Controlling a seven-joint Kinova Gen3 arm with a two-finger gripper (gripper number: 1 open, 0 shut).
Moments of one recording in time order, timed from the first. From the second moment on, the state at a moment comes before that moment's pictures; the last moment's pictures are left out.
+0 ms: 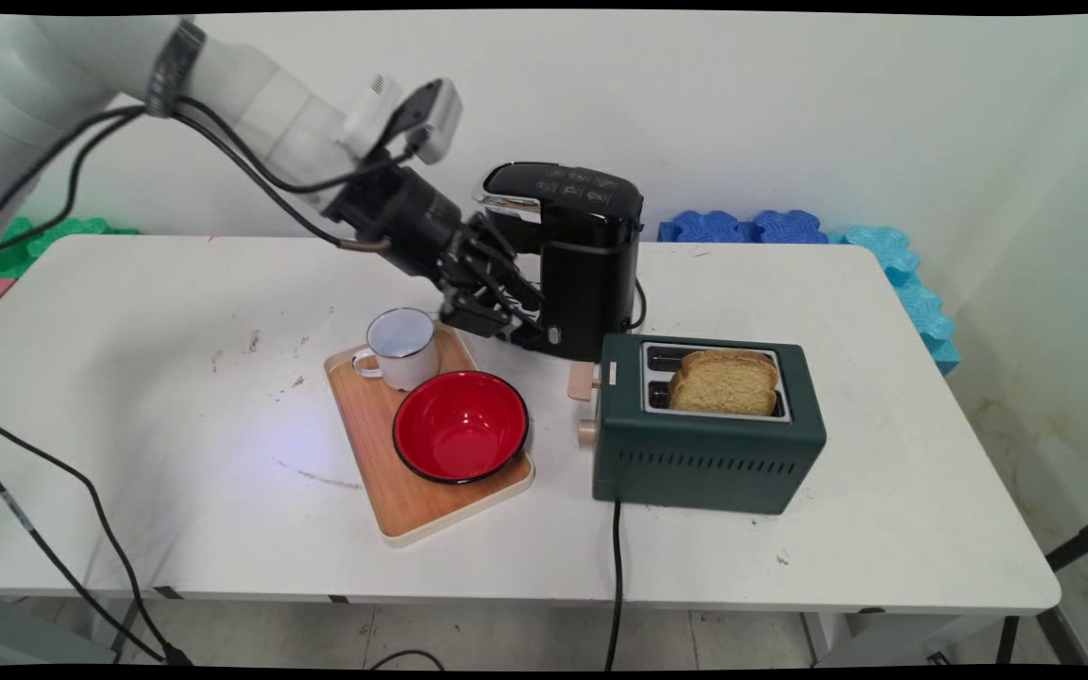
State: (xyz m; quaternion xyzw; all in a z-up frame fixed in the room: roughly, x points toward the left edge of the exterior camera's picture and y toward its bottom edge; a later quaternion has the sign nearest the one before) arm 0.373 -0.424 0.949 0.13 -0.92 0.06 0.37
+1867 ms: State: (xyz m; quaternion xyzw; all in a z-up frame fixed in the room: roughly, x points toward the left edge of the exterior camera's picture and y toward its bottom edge) arm 0.324 -0.435 0.883 0.14 -0.92 0.02 0.37
